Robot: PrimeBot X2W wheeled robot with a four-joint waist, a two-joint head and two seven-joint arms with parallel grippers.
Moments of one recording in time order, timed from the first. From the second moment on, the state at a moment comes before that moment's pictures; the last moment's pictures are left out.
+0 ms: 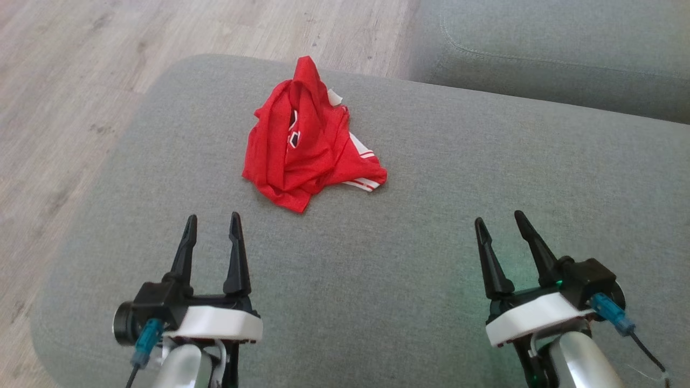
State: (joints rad) left arm -0.13 0.05 -0.22 0.29 -0.29 0.04 -0.26; right arm -0.09 -0.05 0.17 0.33 0.17 0.13 -0.25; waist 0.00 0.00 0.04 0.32
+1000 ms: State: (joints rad) left arm -0.73 0.10 -0.34 0.80 -0.10 0.00 -0.06; right arm -0.21 -0.05 0.13 0.28 0.12 0.13 -0.25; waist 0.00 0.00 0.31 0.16
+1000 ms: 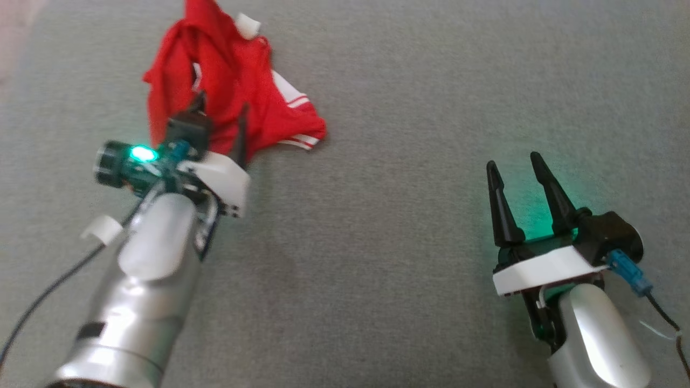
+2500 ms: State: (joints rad) left arm -0.79 0.05 -0.48 0.35 -0.30 -0.04 -0.05; right arm -0.25 -0.05 0.16 0.26 0.26 0.13 -0.25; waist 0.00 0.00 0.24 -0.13
